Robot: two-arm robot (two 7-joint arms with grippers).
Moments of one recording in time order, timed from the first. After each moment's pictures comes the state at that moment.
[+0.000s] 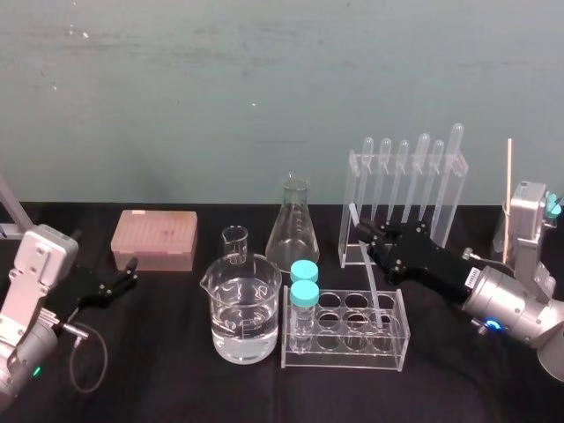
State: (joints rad) left arm -0.20 0.60 0.45 -1.41 -0.25 -0.12 0.03; right arm 0.49 0.40 -0.41 -1.00 0.60 -0.35 0.90
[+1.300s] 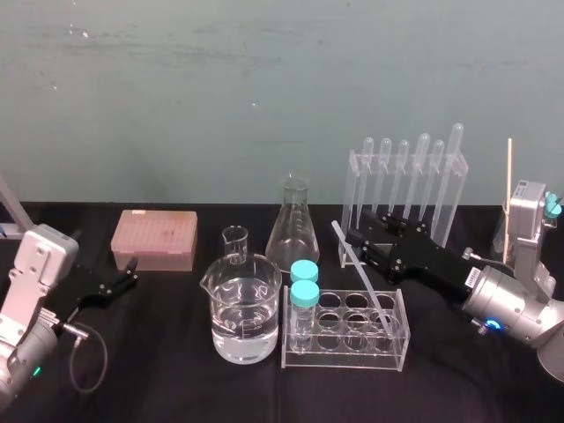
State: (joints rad) left arm -0.20 0.60 0.45 -1.41 -0.25 -0.12 0.03; right arm 0.49 0.40 -0.41 -1.00 0.60 -0.35 0.90
